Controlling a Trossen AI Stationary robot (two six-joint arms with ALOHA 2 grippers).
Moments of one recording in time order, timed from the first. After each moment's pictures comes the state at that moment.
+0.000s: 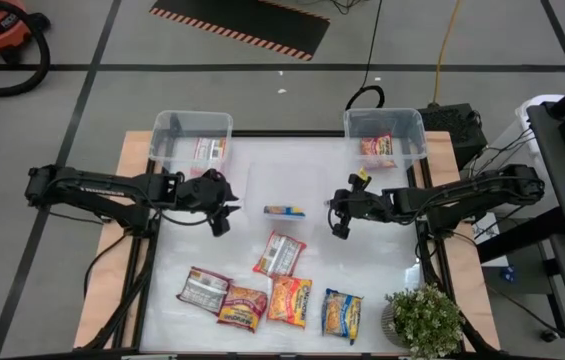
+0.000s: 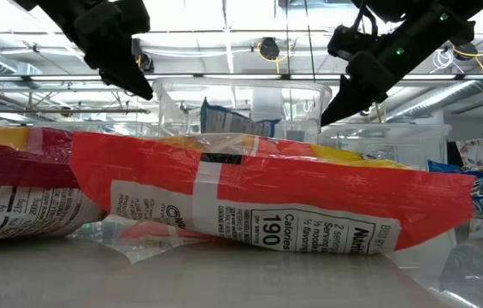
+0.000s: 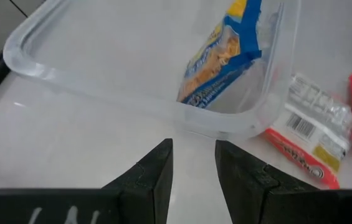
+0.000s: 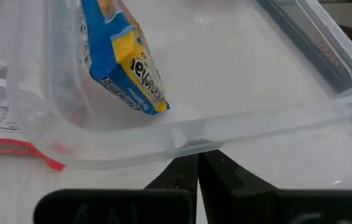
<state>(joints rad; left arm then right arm) 0.00 1.08 0.78 -0.48 -0.20 -0.18 0.05 1.21 0.61 -0.10 0.38 0.15</state>
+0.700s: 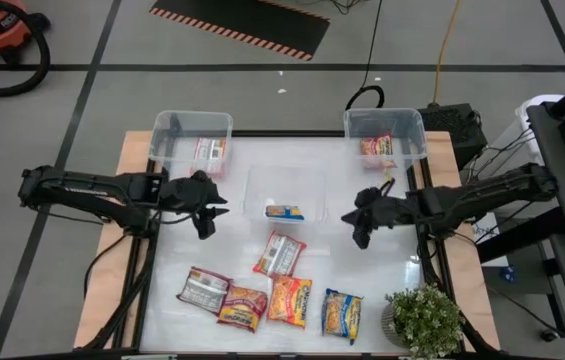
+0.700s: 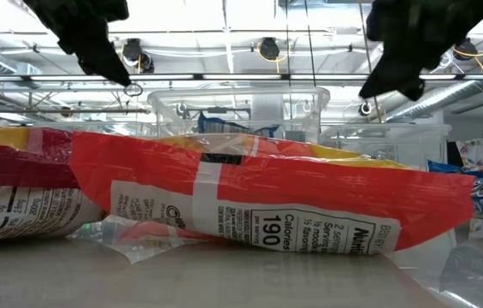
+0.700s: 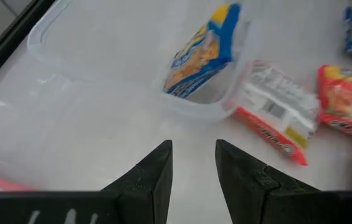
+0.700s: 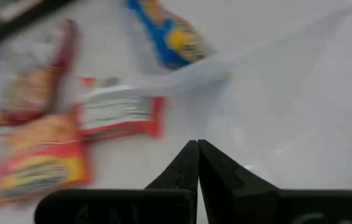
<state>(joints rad) -0.06 0.93 0.78 -0.61 -0.18 -0.24 0.20 0.95 0.61 -0.38 0.26 0.65</state>
